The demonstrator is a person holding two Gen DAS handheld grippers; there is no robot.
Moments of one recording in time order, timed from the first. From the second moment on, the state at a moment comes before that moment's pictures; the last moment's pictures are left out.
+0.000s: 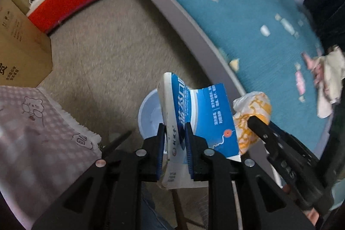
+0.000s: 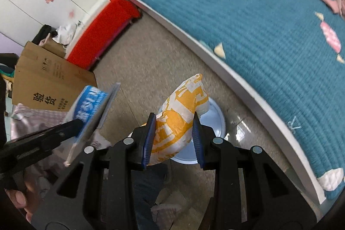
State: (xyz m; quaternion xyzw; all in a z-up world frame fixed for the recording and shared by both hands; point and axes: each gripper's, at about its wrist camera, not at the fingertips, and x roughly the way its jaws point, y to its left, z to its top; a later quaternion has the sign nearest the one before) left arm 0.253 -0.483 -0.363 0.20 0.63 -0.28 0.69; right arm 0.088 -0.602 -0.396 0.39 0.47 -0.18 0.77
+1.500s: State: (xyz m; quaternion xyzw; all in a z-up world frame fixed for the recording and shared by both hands) left arm 0.176 -0.379 -0.158 0.10 0.41 -0.33 0.84; right arm 0.057 -0.554 -0.228 0.32 0.32 -0.21 0.87
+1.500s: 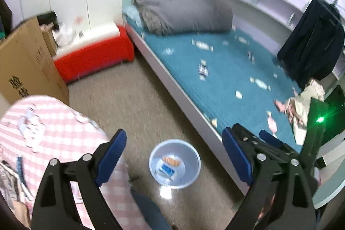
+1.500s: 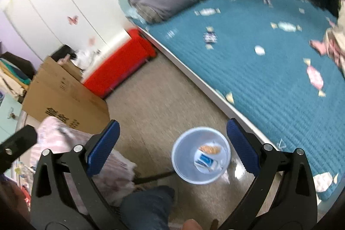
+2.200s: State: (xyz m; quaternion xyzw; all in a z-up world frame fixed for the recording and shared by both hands) left arm 0.131 -0.193 -0.073 0.02 0.28 -0.24 0.93; right arm 0.068 -0.399 -0.074 0.22 0.24 -0.09 0.94
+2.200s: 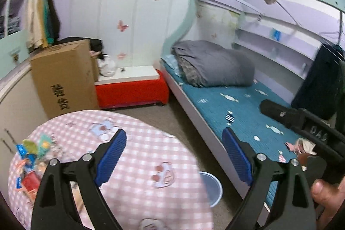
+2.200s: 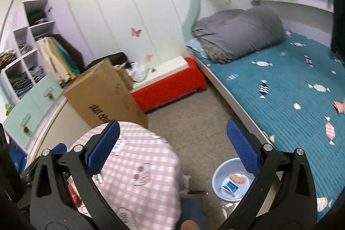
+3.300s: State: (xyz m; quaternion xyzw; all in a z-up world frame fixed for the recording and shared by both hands) left arm 0.132 0.078 -0.197 -0.09 0.39 0.00 0.92; right arm 0.181 -0.202 -0.166 0.08 0.41 0.05 0.91
